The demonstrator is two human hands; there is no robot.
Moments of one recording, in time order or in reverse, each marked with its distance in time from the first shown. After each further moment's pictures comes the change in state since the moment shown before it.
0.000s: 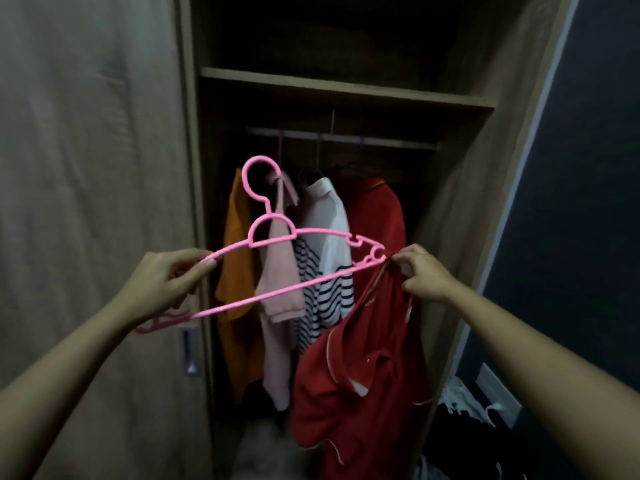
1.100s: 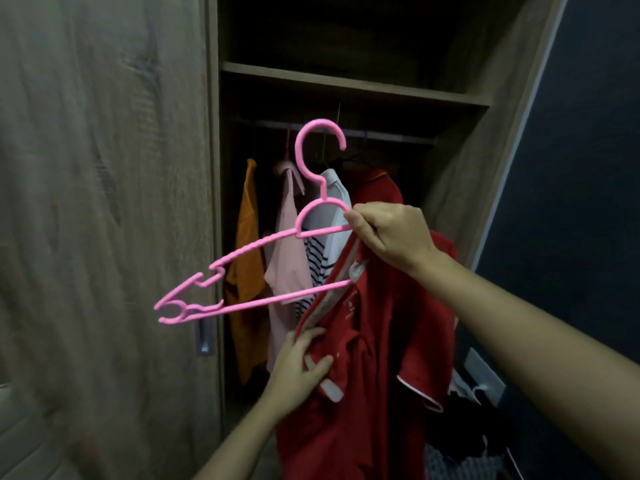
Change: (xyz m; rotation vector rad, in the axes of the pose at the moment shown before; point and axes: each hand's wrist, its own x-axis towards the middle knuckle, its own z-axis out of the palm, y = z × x) left_hand -0.120 0.035 0.160 -0.235 -0.180 -0.153; right_hand -0.050 -0.133 -0.023 -0.180 0.731 -0.691
